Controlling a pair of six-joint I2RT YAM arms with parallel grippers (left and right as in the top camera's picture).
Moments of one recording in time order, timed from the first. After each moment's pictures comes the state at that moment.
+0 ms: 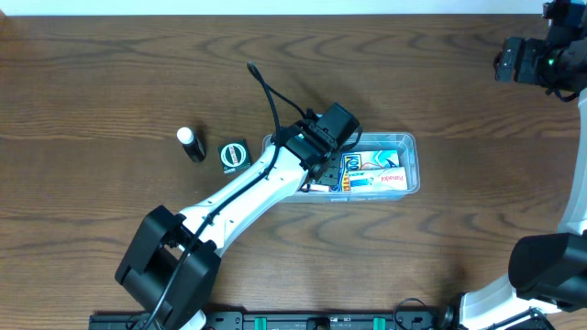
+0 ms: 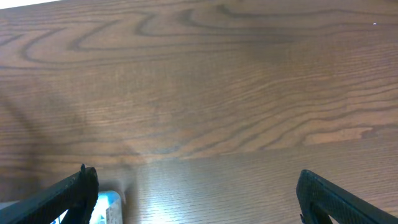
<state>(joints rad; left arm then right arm) -0.73 1.79 1.35 -0.84 -0.09 -0.56 -0.27 1.78 1.94 -1.14 -0.12 -0.05</state>
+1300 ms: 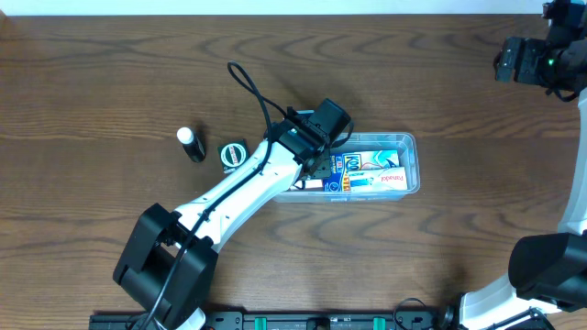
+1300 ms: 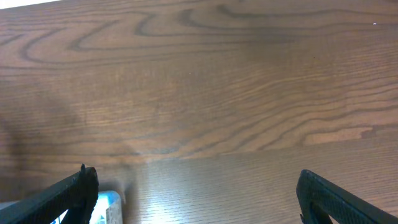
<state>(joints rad) -0.70 1.79 1.35 -0.87 -0.14 -0.73 -0.27 1.78 1.94 -1.14 -0.12 -0.05</state>
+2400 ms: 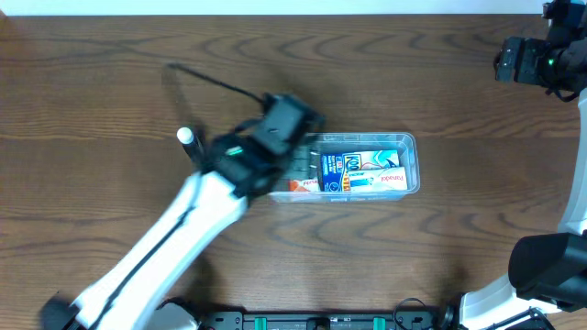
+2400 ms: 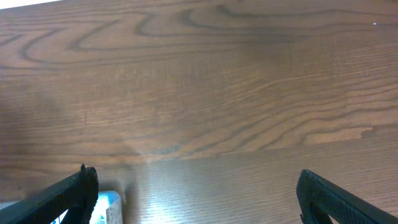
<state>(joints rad) -0.63 1.41 1.35 -0.99 -0.13 -0.54 -0.27 1.78 1.94 -1.14 -0.12 -0.05</state>
